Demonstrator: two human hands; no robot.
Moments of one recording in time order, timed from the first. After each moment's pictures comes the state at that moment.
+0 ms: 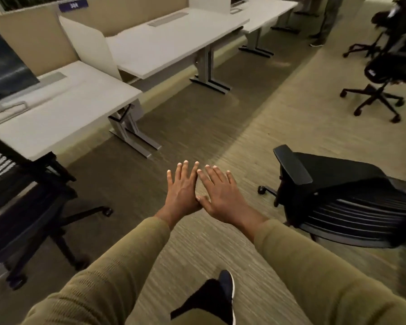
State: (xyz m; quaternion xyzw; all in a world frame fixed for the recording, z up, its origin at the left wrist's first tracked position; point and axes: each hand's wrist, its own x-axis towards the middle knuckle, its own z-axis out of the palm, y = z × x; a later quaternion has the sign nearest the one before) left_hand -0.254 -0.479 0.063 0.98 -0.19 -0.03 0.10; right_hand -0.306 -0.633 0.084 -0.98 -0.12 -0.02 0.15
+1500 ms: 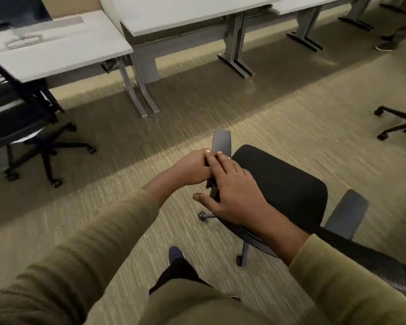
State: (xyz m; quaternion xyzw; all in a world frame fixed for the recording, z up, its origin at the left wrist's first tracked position) left_hand -0.384 -0.941 0.154 0.96 -0.17 -0.07 0.19; right_hand -0.441 -1.102 0.171 -0.95 -0.26 0.03 0.16
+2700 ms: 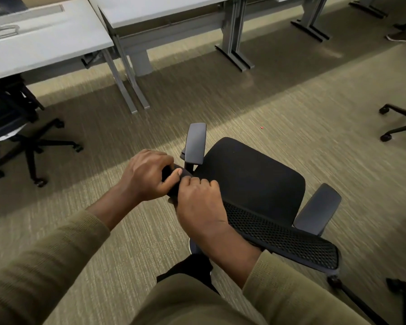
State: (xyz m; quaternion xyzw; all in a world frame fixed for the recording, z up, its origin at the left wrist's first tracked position) left_hand -0.331 -0.963 0.148 0.97 -0.15 0.11 0.16; right_hand -0.376 -1.133 0.164 -0.97 -0.23 0.01 0.08
